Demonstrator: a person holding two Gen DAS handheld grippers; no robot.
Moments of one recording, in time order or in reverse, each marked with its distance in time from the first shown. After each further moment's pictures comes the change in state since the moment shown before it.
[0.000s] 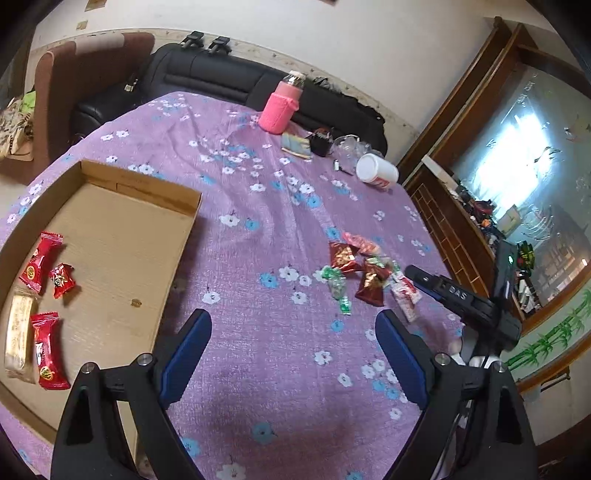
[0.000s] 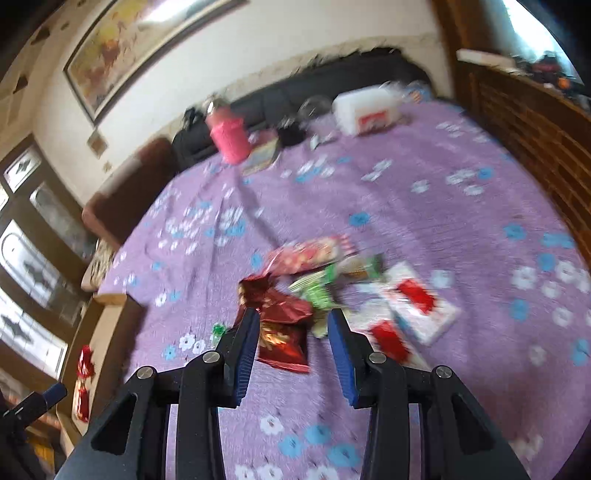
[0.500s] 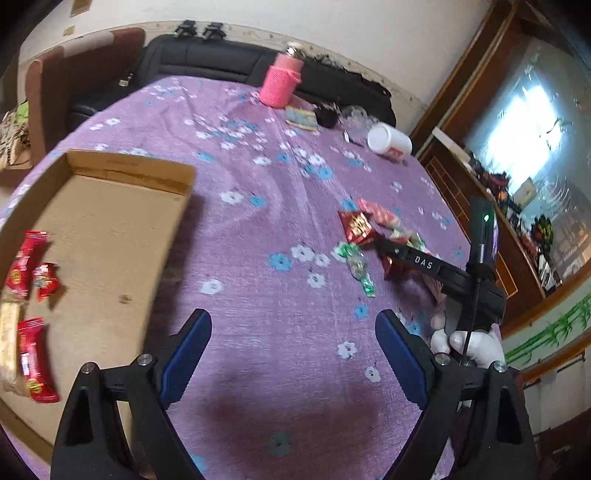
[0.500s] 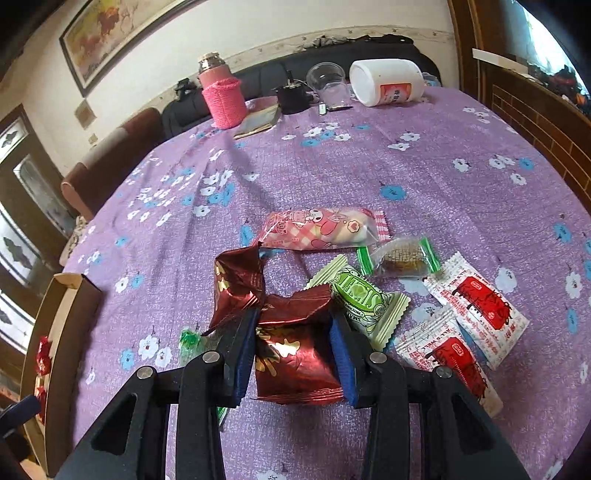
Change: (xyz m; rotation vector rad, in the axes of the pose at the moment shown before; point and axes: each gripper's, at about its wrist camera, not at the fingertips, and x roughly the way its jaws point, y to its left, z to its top) left arm 0.041 -0.005 -0.007 0.059 0.088 0.043; right arm 0.060 0.011 -0.010 -0.054 0.024 -0.080
